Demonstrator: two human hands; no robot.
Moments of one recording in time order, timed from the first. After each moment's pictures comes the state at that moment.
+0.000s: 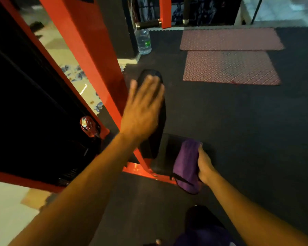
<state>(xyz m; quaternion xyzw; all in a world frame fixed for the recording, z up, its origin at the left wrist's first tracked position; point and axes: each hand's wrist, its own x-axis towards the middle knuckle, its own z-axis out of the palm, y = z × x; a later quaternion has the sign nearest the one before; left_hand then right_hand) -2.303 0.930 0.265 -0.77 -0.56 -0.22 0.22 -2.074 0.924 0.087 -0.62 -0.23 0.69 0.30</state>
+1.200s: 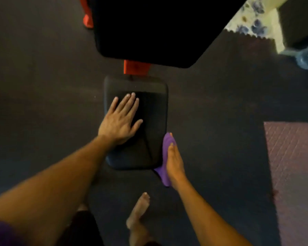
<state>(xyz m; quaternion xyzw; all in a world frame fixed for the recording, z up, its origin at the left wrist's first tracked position) -2.085 0.986 -0.141 -0.22 -0.97 -0.12 -0.04 -1.965 1.187 -0.084 -0.37 -0.77 0.48 -0.18</state>
